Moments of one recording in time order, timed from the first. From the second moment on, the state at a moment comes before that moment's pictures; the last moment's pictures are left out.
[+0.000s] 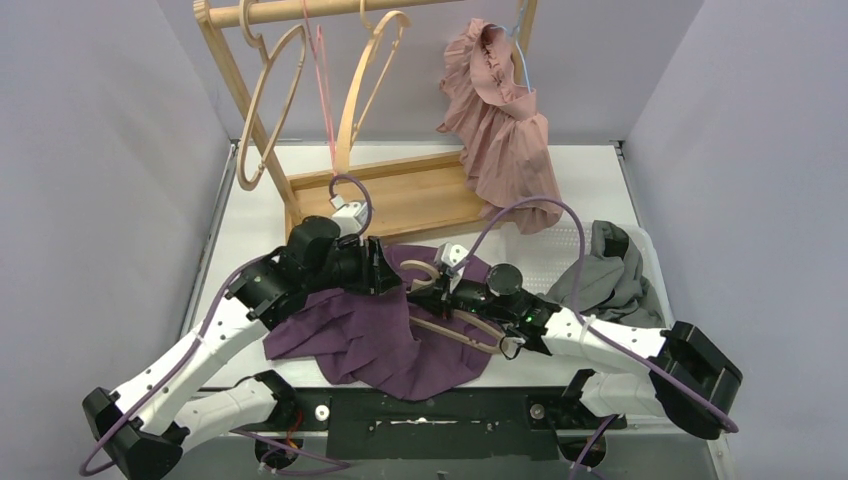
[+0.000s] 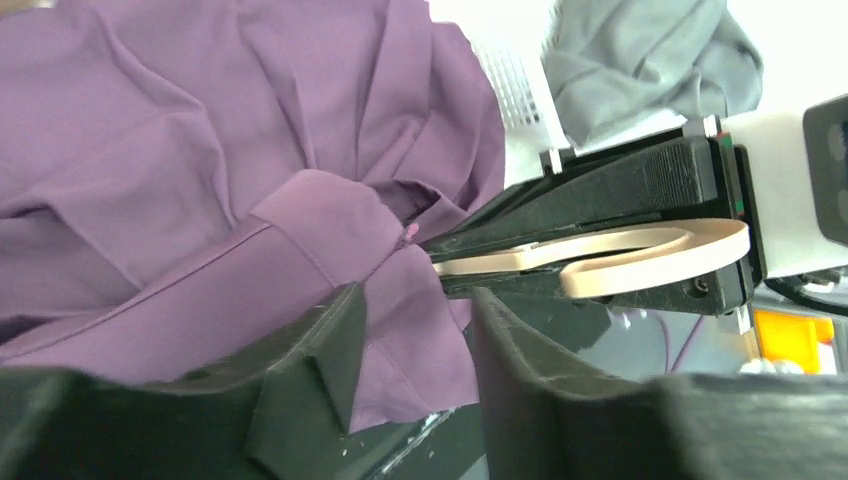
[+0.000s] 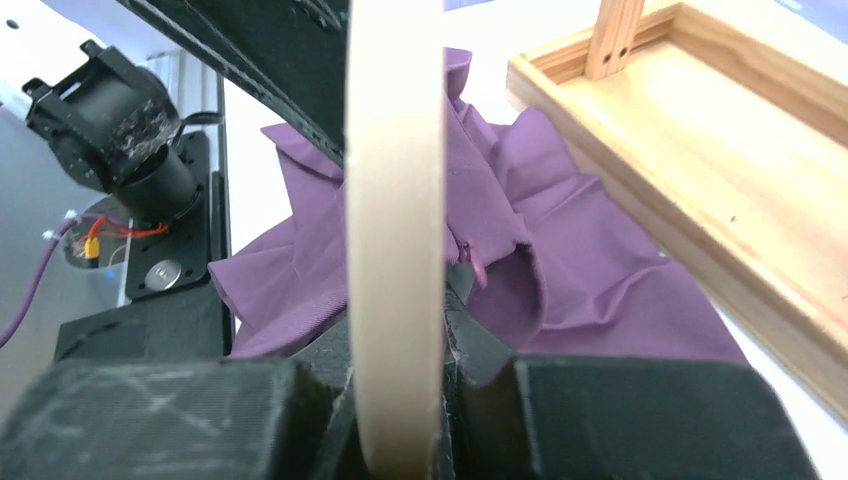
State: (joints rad) left arm -0.71 1.00 0.99 -0.59 0.21 -0.60; right arm 0.90 1.20 0.52 0.59 -0.40 0.04
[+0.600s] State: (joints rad) left arm -0.70 0.86 1.28 -0.61 0.18 -0.09; right arm 0.87 1.02 0.66 0.47 -0.43 0.00
